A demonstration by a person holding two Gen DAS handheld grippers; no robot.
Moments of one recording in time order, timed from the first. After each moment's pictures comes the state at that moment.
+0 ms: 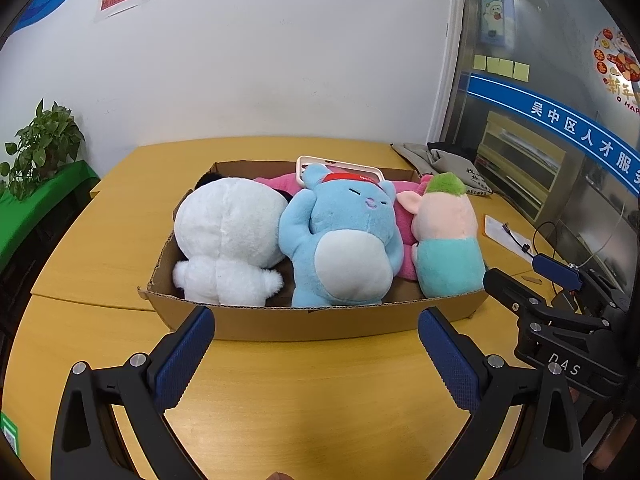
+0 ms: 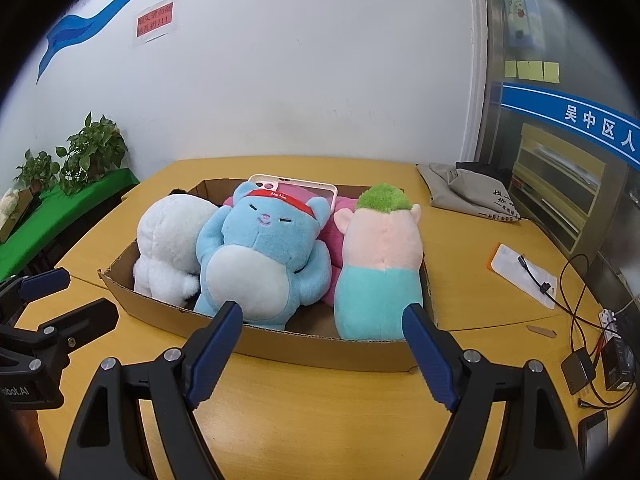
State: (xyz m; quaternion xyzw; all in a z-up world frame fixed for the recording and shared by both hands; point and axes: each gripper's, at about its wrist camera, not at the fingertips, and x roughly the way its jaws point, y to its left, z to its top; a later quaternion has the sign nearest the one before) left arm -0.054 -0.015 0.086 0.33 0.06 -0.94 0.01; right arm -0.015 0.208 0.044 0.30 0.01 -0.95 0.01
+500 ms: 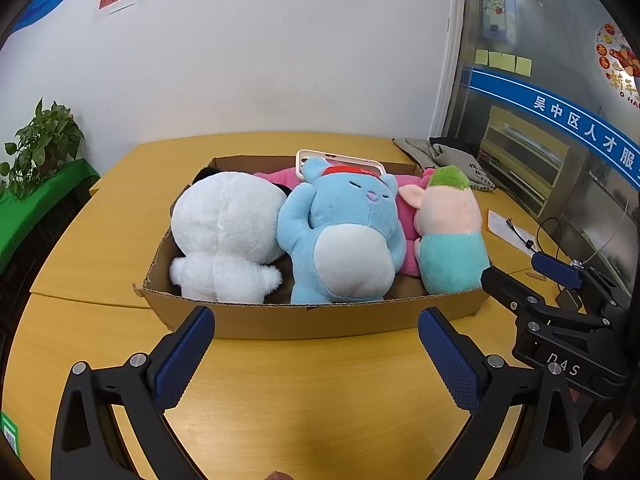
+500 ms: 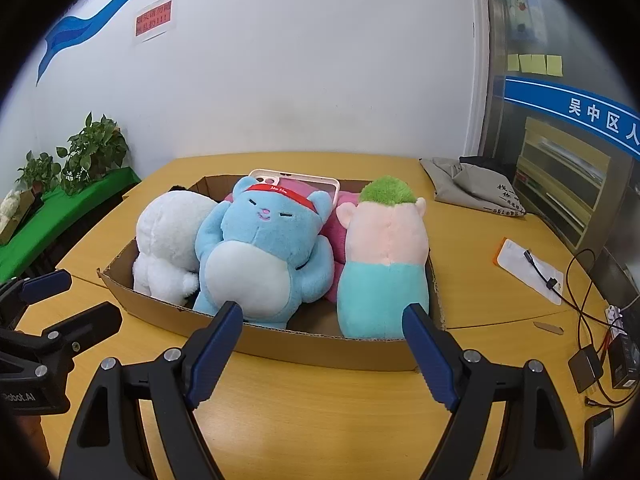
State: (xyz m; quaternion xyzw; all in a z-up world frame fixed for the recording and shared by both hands) left arm -0.060 -0.010 0.079 0.33 0.06 -0.94 0.01; right arm -0.020 0.209 0.037 0.30 0.01 -0.95 0.01
